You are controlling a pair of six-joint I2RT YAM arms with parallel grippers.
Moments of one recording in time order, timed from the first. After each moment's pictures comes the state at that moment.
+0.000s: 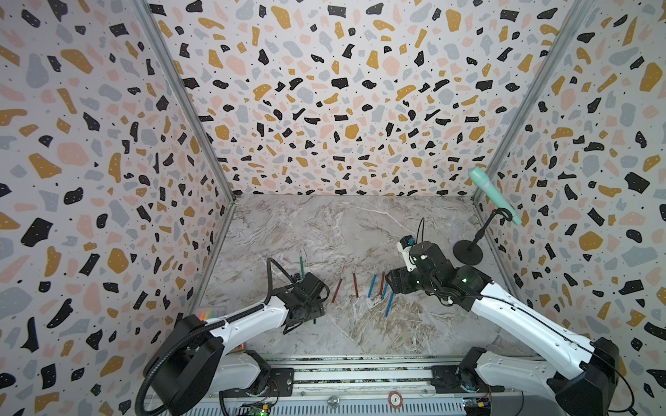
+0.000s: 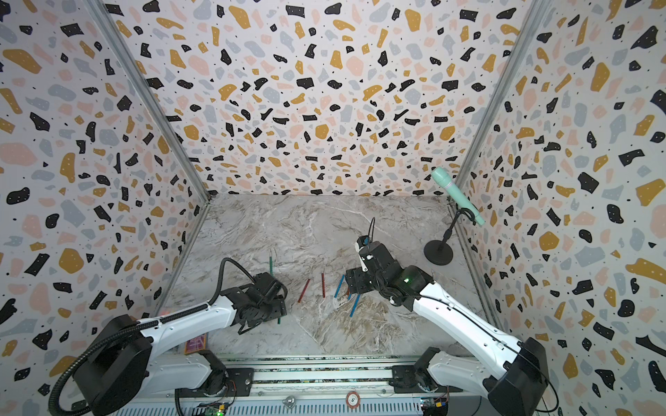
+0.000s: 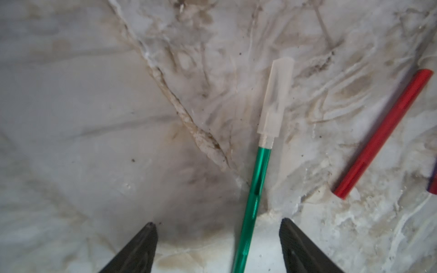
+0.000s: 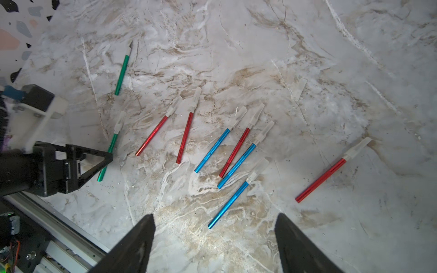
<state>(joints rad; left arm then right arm) -0.66 1.29 0.58 -0.56 -0.13 -0.93 0.77 1.10 0.97 -0.70 0.07 0.38</state>
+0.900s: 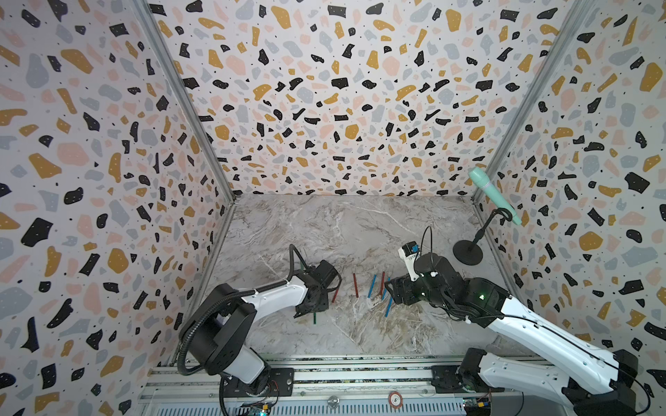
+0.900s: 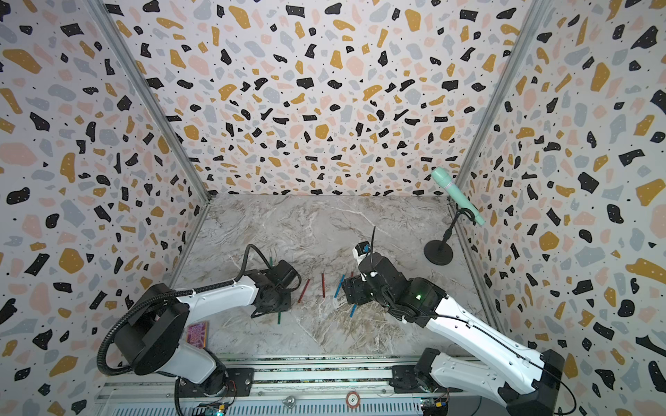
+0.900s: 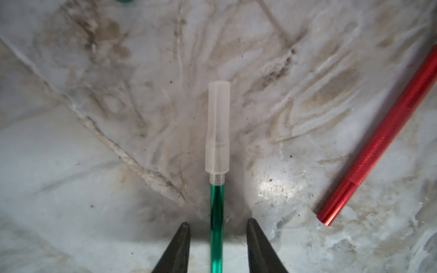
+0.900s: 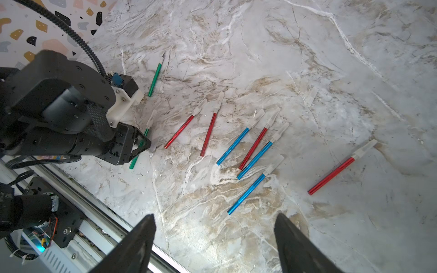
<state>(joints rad) -0.68 1.54 0.75 -0.64 -0.10 -0.75 0.91 0.98 1.00 -0.77 0.15 0.47</state>
